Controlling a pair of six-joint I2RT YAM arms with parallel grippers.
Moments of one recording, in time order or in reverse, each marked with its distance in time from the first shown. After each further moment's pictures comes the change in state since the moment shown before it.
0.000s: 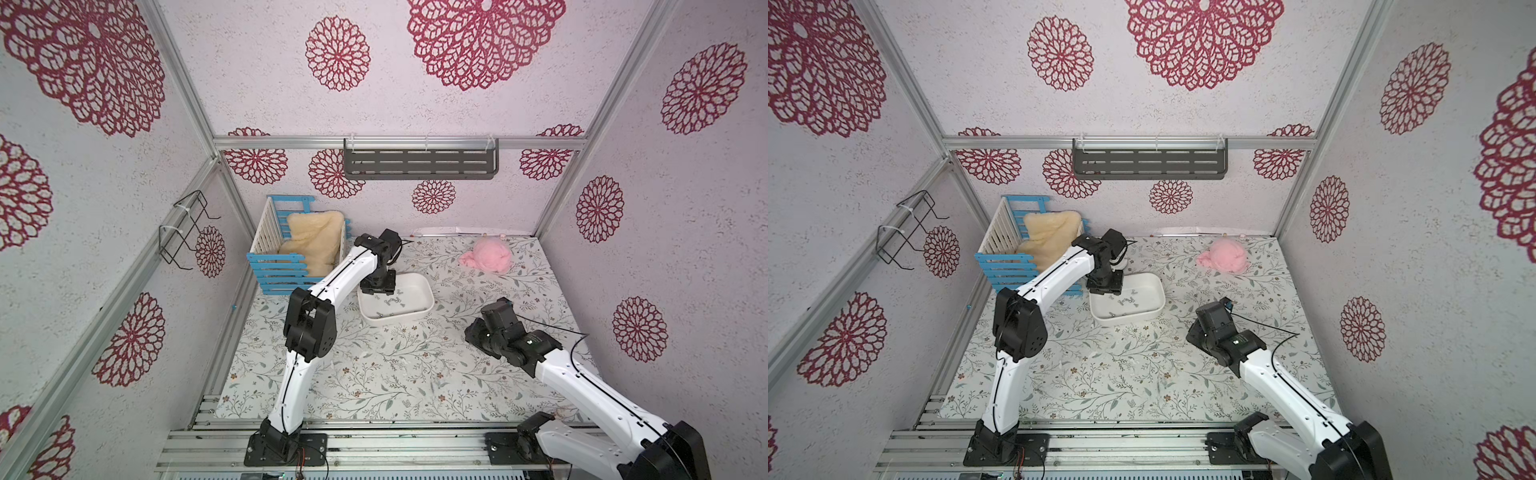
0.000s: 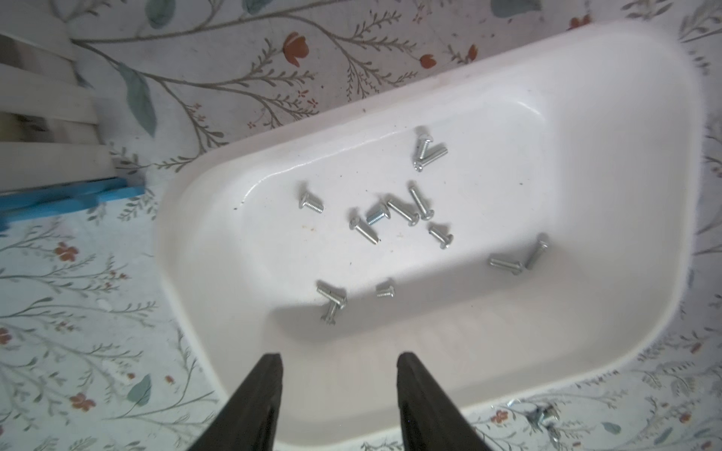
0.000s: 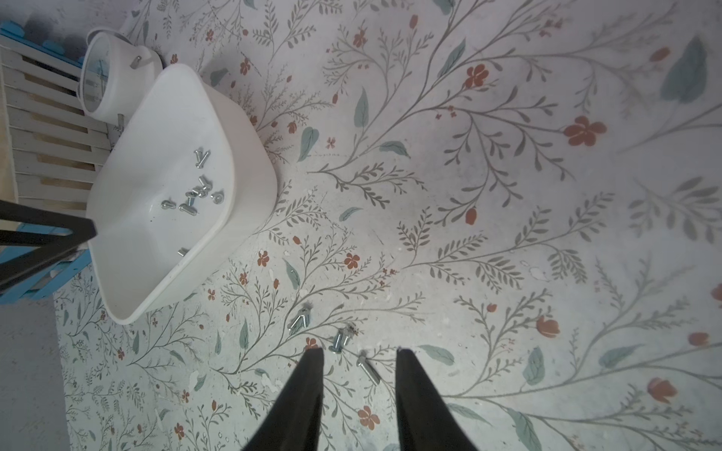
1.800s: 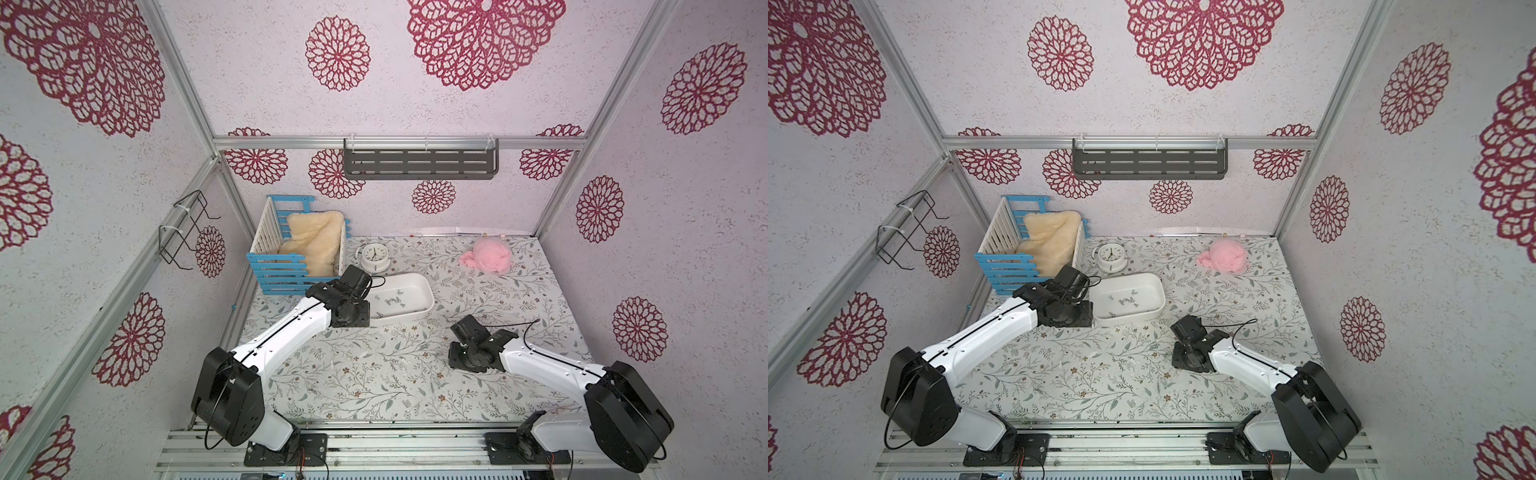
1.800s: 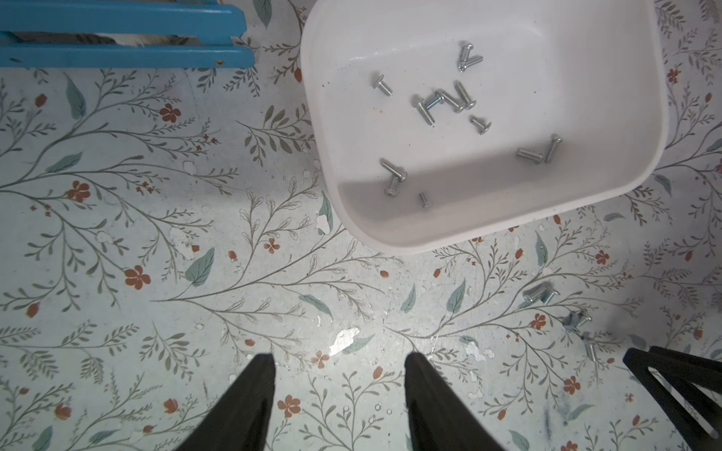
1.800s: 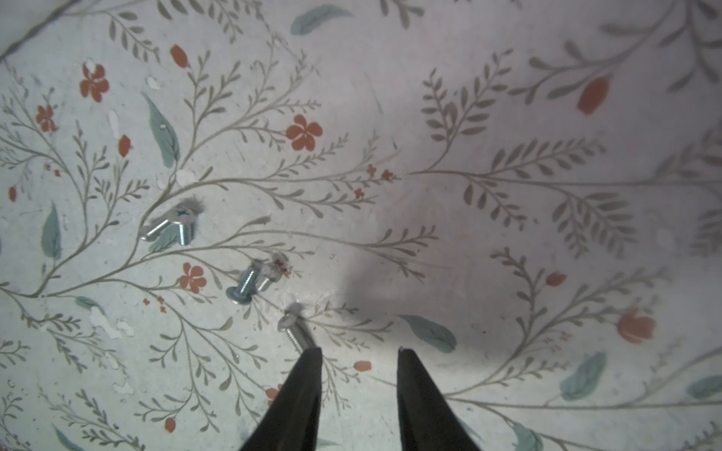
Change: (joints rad) left arm -0.017 -0.684 -0.927 0.426 -0.064 -0.060; right arm 0.158 0.304 -0.049 0.040 -0.051 -0.183
